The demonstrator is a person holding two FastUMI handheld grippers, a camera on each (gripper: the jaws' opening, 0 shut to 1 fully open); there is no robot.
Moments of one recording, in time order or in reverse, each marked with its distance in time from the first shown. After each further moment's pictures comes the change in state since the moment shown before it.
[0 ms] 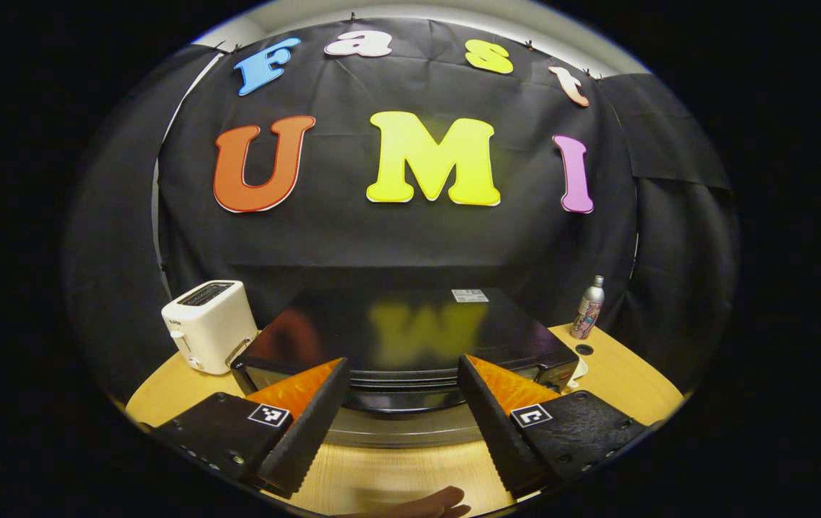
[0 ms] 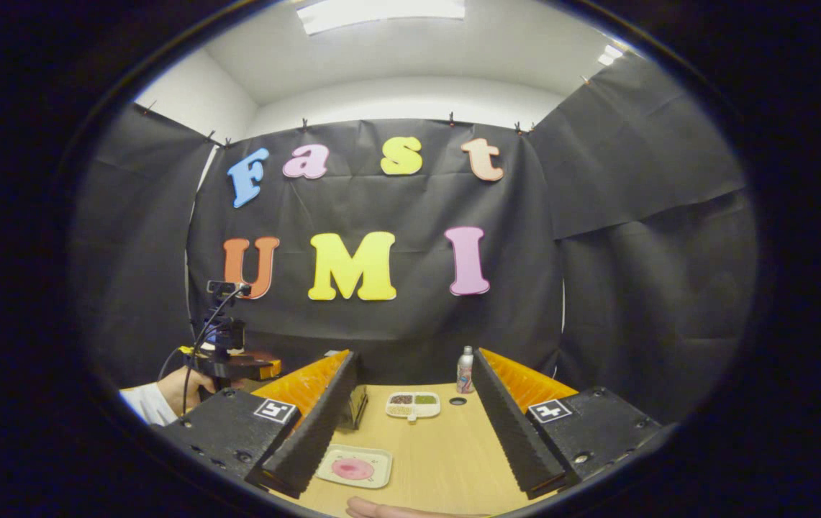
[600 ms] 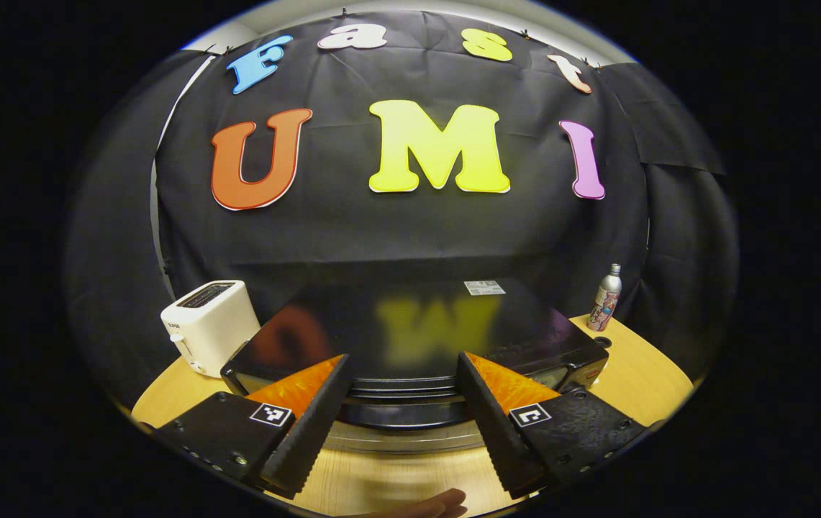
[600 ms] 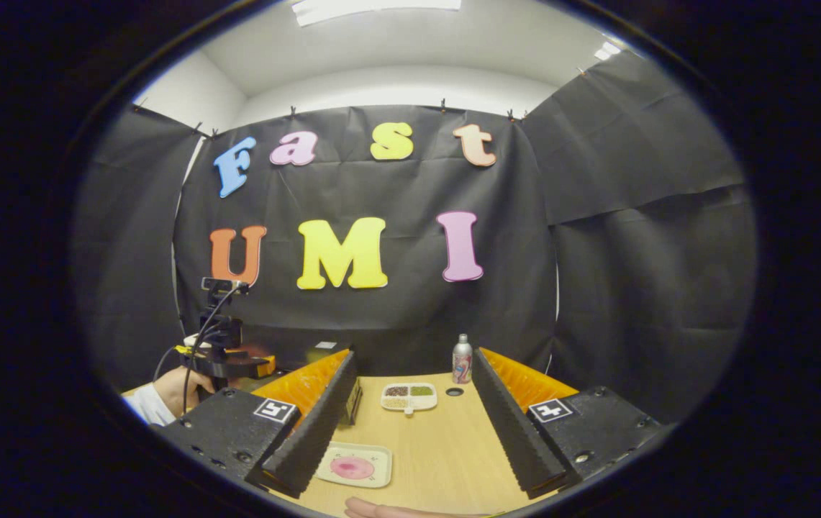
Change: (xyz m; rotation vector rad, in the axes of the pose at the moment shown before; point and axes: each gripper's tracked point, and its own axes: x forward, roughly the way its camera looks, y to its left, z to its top) left arm 0.015 0.006 -0.008 0.023 0.012 0.022; right arm 0.005 0.007 -0.013 0.000 0.046 -0.036
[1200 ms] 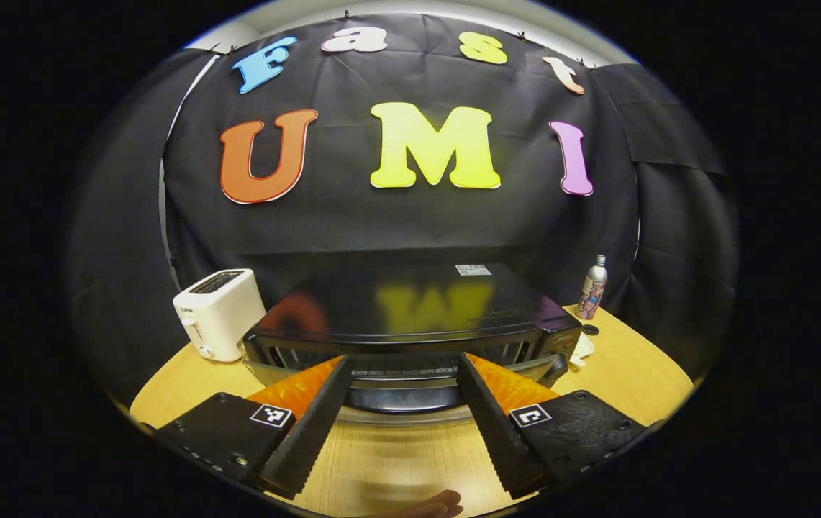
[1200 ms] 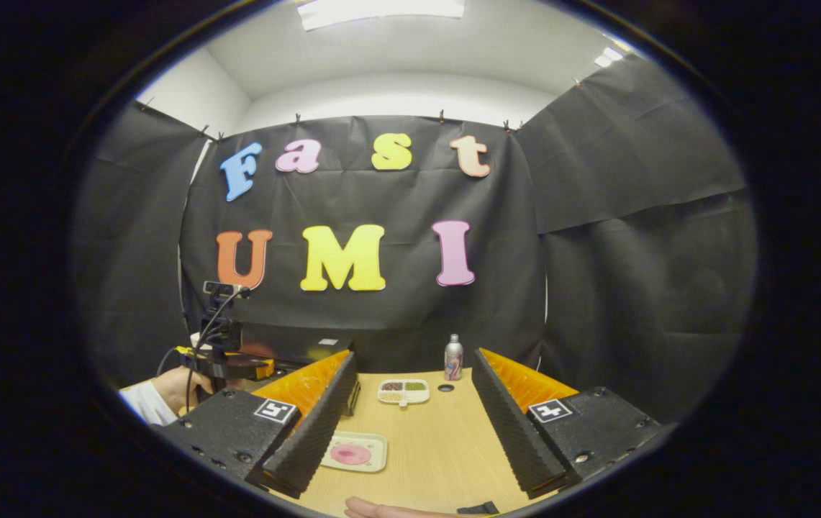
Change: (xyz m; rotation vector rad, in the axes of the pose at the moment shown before) left arm -0.051 -0.002 -0.025 -0.007 0.025 -0.002; right arm -0.060 -0.003 0.003 -0.012 -0.021 -0.011
